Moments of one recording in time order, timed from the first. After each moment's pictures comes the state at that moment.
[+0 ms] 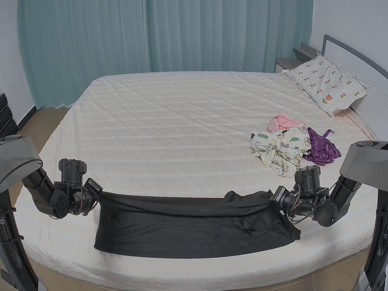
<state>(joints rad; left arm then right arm) -0.02 2.11 -0.68 -0.71 0.11 -0.99 0.28 2.24 -0.66 -0.92 0.03 0.84</state>
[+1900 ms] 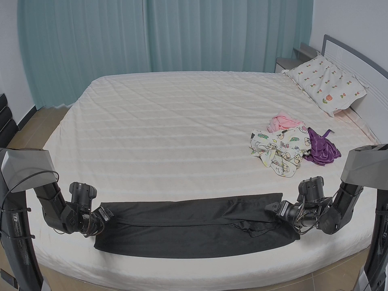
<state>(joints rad) -0.04 2.26 -0.59 -0.71 0.12 -0.76 0.25 2.25 -0.55 -0.93 0.03 0.71</state>
